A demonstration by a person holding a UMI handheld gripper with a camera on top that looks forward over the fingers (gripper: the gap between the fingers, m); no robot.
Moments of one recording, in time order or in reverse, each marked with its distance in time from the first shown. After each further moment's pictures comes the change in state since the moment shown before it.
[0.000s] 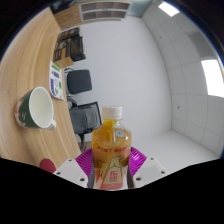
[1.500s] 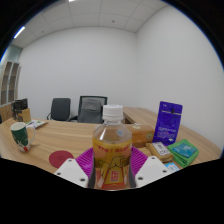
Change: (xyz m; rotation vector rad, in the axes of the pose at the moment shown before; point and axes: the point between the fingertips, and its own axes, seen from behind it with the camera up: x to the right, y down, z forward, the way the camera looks) arm -0.131 0.236 -0.023 -0.236 -0.180 1.320
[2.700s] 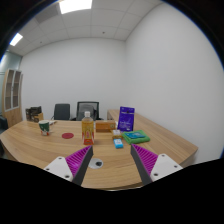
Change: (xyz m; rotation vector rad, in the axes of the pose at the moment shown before) arm 0.141 0.002 -0.331 0.020 0.016 0.033
